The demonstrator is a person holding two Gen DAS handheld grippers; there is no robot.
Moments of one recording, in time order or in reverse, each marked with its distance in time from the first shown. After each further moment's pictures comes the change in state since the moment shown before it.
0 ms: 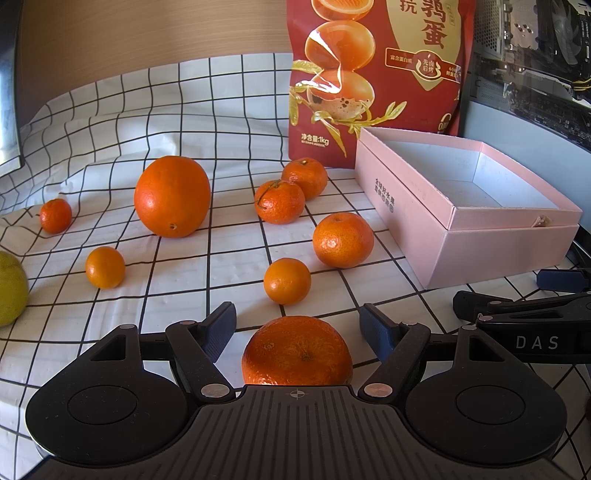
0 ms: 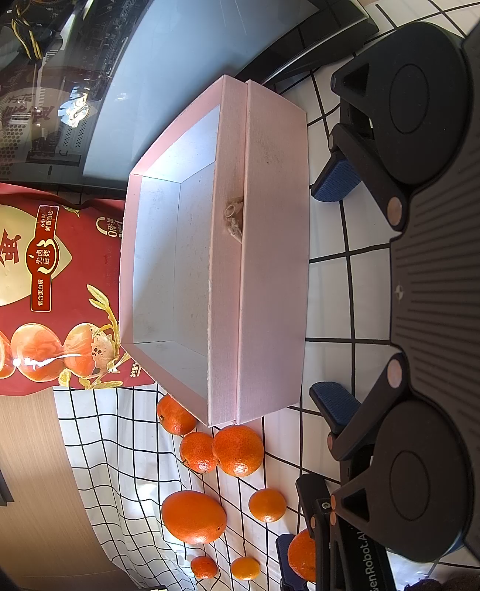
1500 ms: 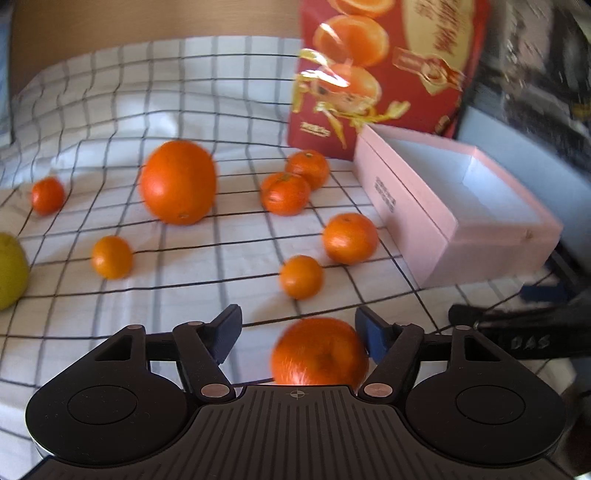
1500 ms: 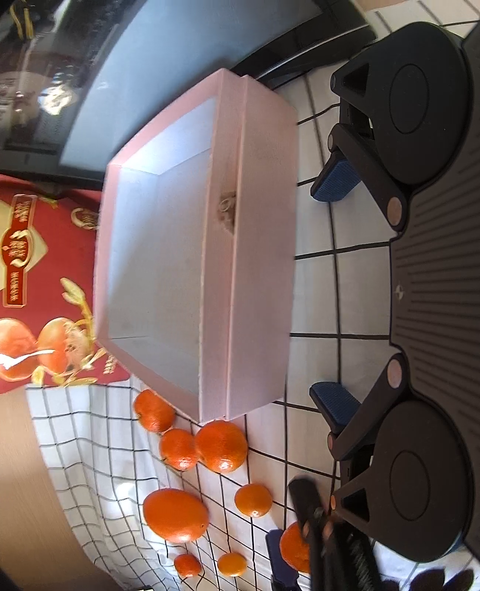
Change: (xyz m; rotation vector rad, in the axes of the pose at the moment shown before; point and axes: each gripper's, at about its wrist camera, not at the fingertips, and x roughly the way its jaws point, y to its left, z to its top) left arm -0.015 0.055 0.020 -0.072 0.103 -0.117; right arm 0.007 0.008 0.005 -0.007 0.138 0.009
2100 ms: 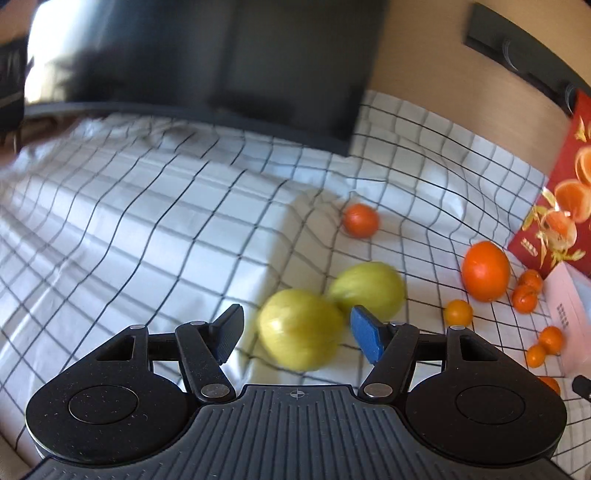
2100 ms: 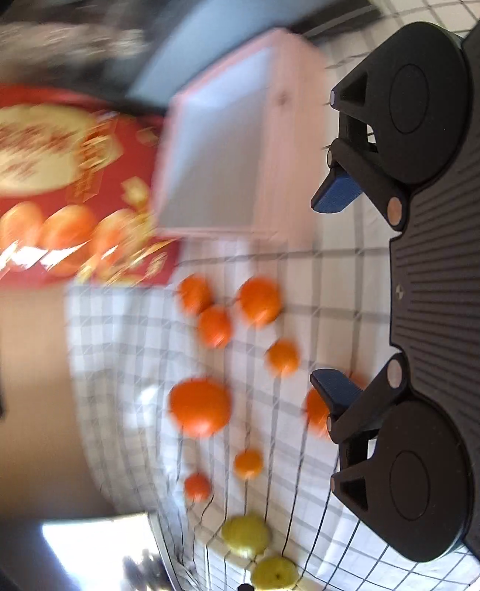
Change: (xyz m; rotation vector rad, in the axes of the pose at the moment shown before) left arm -0.127 0.220 -0.009 -0.391 -0.078 0.308; right arm -0.071 0.105 0.006 -0.112 -0.133 0.072
